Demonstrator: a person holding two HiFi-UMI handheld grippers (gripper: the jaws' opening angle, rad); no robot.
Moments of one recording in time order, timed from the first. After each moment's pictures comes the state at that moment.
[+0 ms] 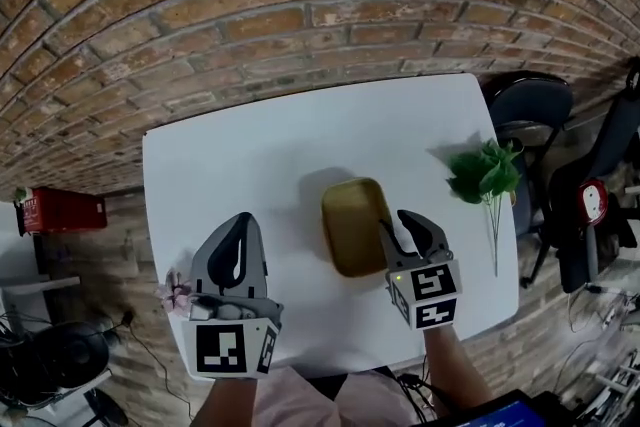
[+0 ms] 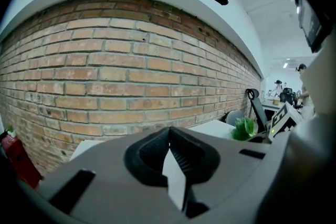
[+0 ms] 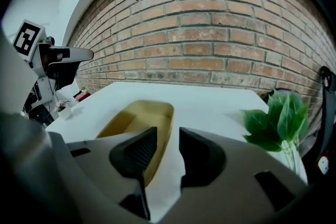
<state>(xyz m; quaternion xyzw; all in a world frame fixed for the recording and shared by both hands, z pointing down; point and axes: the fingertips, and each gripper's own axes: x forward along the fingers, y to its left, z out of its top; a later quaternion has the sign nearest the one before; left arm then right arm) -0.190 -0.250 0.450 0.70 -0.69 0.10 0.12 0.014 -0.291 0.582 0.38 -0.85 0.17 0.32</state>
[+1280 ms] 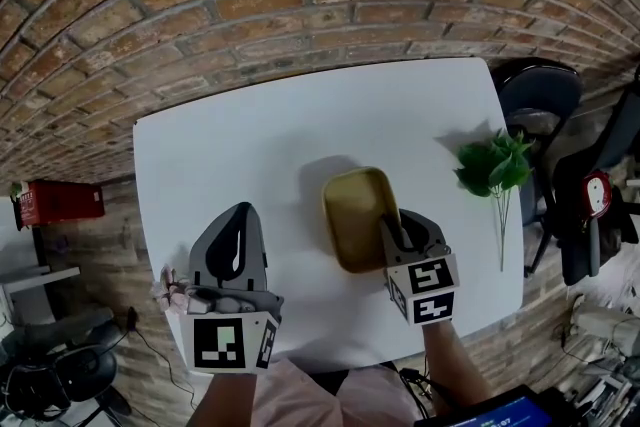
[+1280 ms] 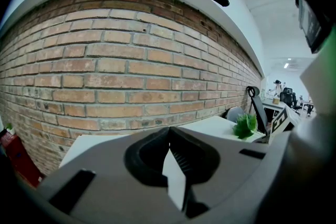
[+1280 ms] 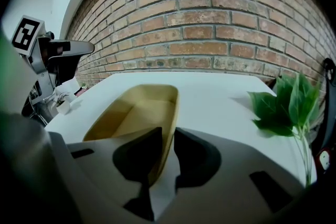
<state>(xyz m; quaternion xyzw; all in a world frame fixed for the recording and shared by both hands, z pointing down) -0.194 -0.260 0.472 0.70 -0.69 0.11 0.14 0.011 -0.283 0.616 0.37 -0.83 0.20 0.36</state>
